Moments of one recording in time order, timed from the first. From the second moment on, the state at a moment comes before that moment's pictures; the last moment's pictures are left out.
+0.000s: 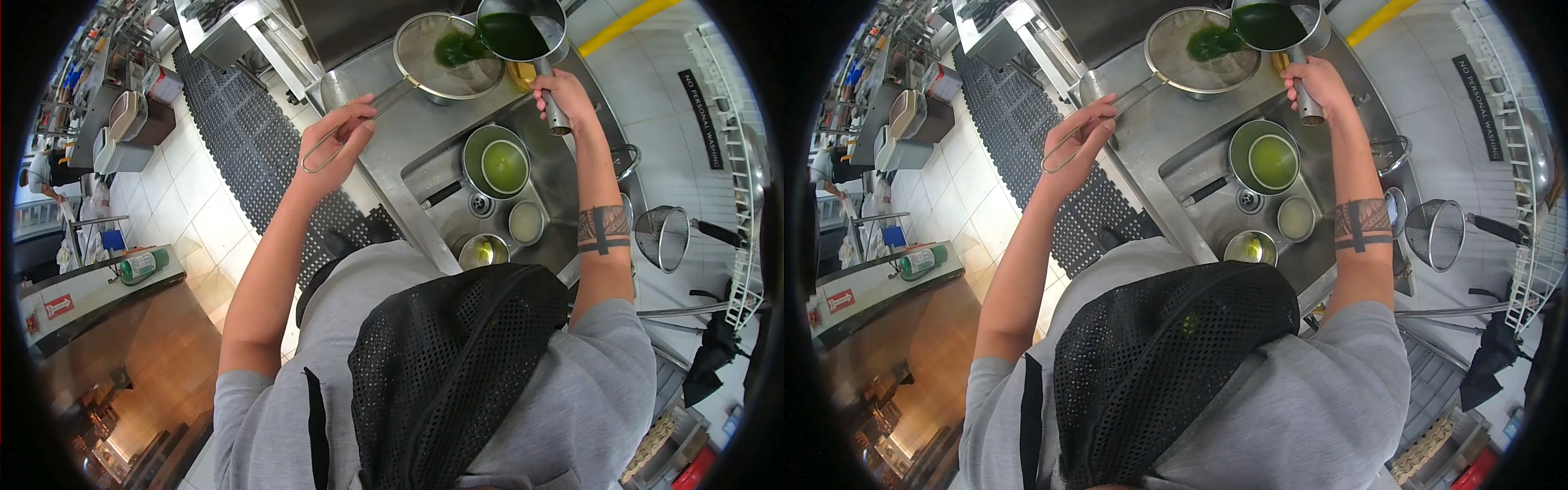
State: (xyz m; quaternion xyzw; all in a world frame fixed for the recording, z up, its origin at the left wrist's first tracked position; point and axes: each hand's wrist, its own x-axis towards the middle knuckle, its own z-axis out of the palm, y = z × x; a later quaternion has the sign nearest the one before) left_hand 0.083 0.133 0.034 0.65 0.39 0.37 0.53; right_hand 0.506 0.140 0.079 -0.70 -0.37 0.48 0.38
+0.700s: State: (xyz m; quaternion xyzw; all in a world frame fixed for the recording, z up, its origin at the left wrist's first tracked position) left_hand 0.084 0.136 0.035 0.66 0.39 0.37 0.53; right_hand 0.504 0.142 0.080 -0.71 -0.38 0.47 0.37
